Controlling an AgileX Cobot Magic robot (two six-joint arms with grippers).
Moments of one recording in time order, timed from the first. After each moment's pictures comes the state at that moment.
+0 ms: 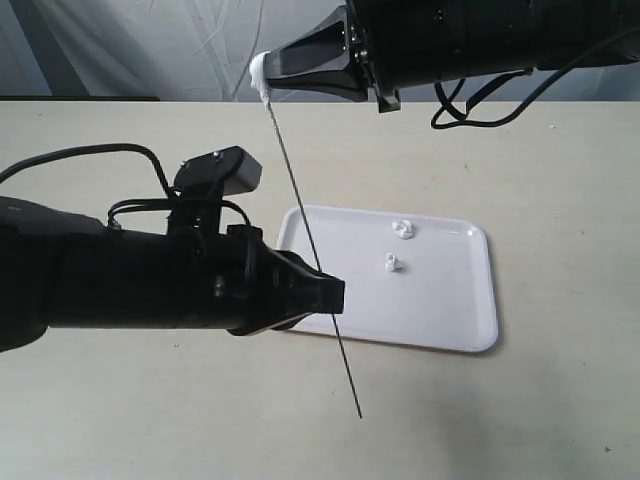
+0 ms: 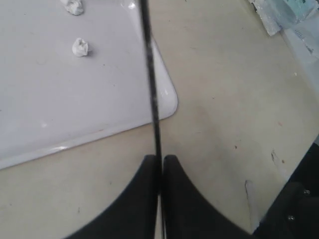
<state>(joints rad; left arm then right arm) -0.81 1.44 -0.64 -1.77 0.30 1.19 0.31 1.77 -1.27 1.57 1.12 -0.96</state>
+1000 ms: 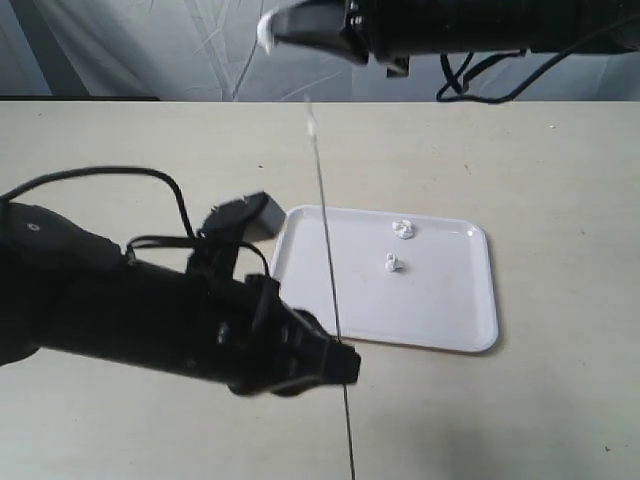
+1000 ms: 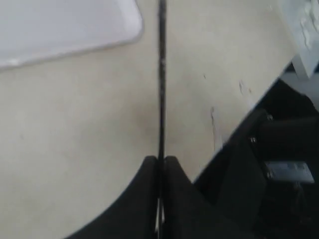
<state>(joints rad) -0.81 1.45 -0.64 -1.53 0.50 0.94 0.32 1.77 -1.30 1.68 0.94 -1.01</state>
